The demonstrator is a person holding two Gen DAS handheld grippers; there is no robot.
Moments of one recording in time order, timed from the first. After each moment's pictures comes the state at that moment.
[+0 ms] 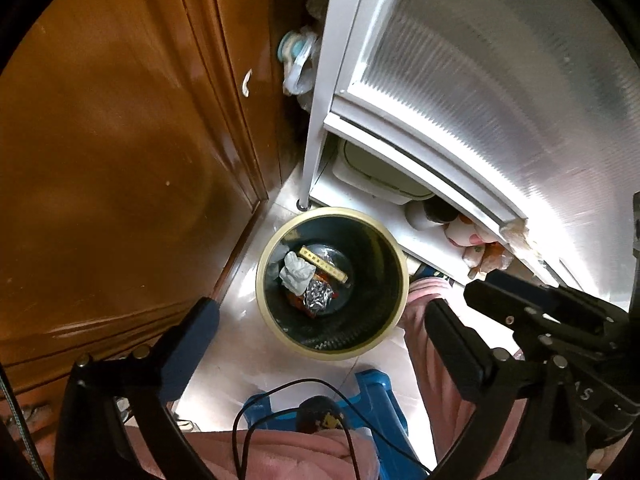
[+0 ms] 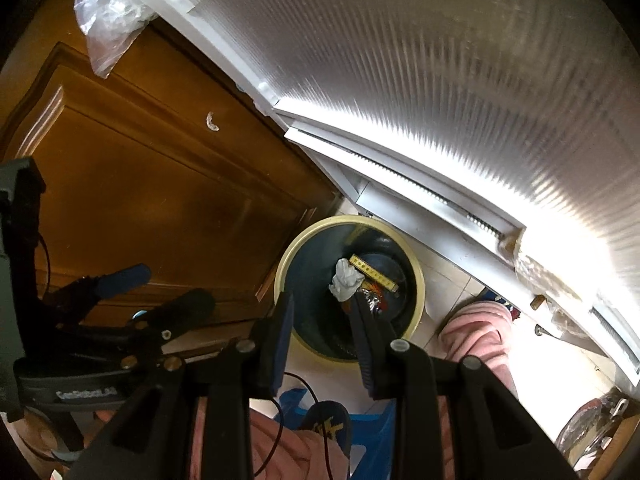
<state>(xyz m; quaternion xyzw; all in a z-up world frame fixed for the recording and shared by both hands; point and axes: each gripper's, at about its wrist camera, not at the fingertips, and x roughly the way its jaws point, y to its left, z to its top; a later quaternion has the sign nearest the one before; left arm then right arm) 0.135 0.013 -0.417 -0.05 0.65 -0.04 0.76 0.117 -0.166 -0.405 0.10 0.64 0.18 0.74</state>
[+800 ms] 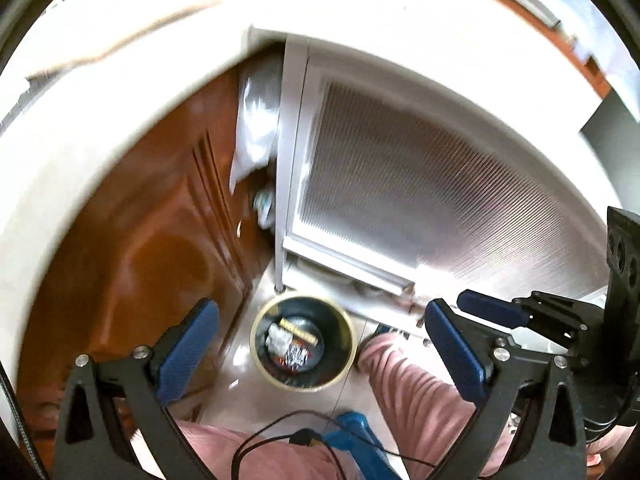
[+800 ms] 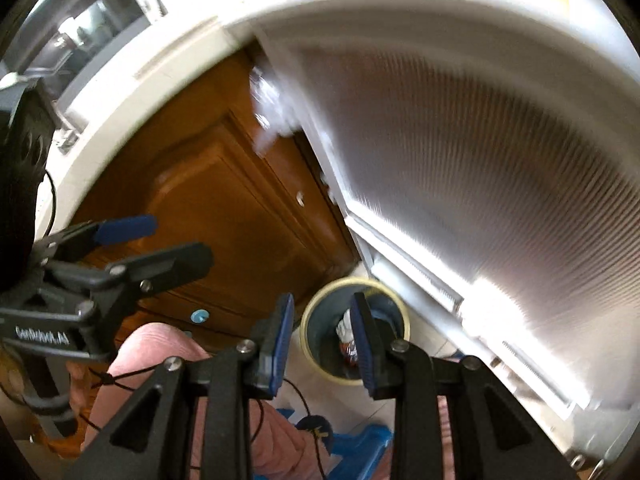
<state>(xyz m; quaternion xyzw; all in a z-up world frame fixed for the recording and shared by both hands) 0.100 0.010 -0.207 -0.05 0.51 -0.09 0.85 0.075 -0.164 -0.226 0.03 0.51 0.24 0.82</state>
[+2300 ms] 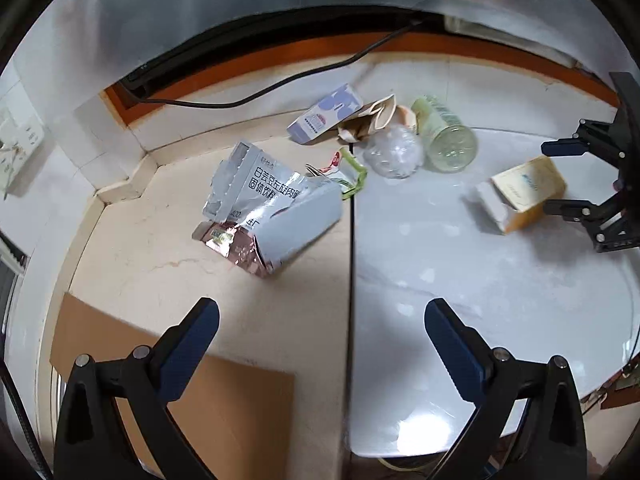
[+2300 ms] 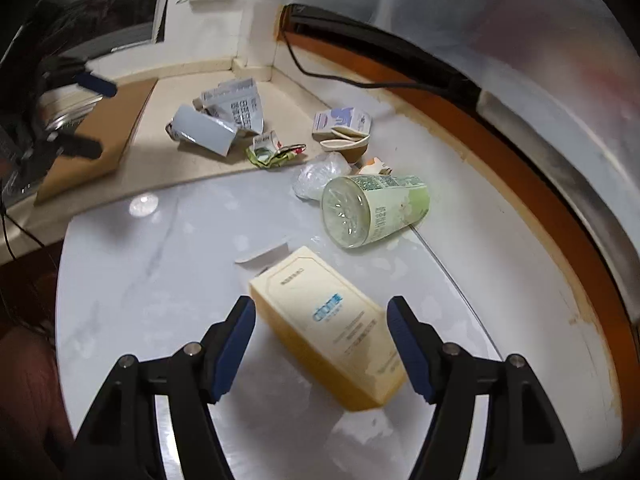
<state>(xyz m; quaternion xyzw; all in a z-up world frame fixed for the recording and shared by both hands) 0.368 -0.007 -0.060 0.17 0.45 -0.13 0.87 0.328 -0.264 -0.083 -0.23 0.38 0.25 0.86</state>
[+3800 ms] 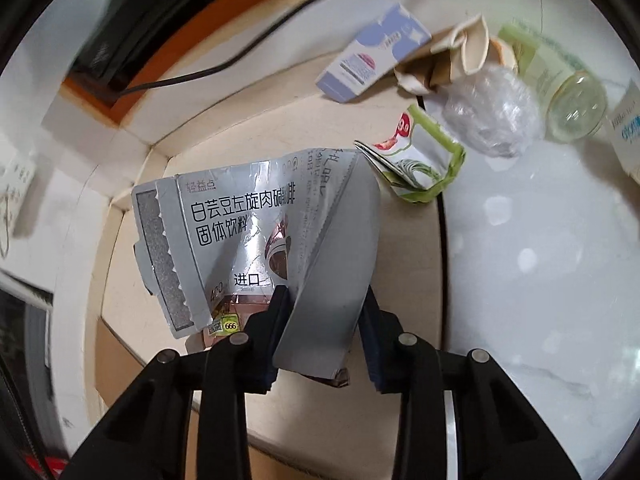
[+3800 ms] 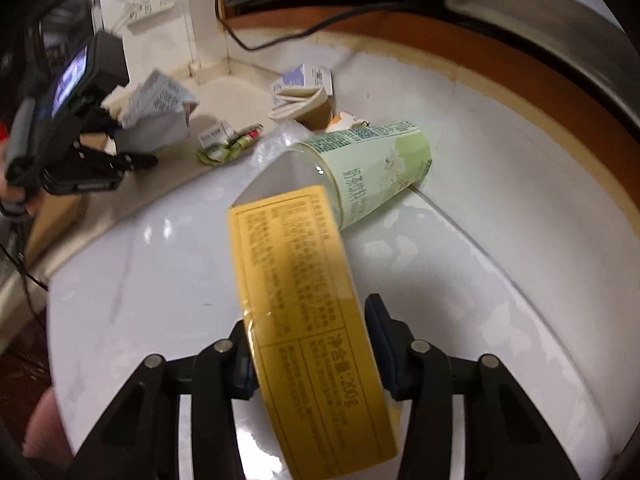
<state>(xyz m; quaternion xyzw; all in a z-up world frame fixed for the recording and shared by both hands) 0.473 -0.038 -0.120 0.26 0.50 -0.03 0.82 0.363 -0.292 -0.106 -0.08 0.44 0.23 0.86</state>
